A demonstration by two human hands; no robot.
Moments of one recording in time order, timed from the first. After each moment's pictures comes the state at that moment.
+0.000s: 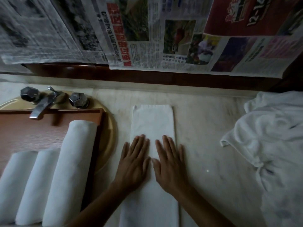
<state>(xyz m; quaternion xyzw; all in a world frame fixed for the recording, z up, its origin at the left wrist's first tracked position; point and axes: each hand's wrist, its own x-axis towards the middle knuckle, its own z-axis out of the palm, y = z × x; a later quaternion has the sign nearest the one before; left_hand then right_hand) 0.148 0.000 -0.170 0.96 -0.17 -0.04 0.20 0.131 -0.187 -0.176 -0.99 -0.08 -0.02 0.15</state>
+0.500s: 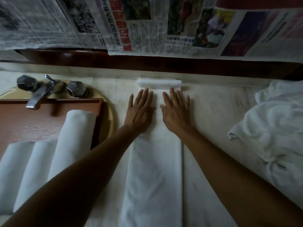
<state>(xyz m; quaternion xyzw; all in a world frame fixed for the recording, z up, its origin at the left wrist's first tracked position) 0.301 -0.021 -0.169 0.99 -0.14 -0.03 0.09 0.298 -0.202 -0.180 -0.99 -0.06 -0.03 0.10</state>
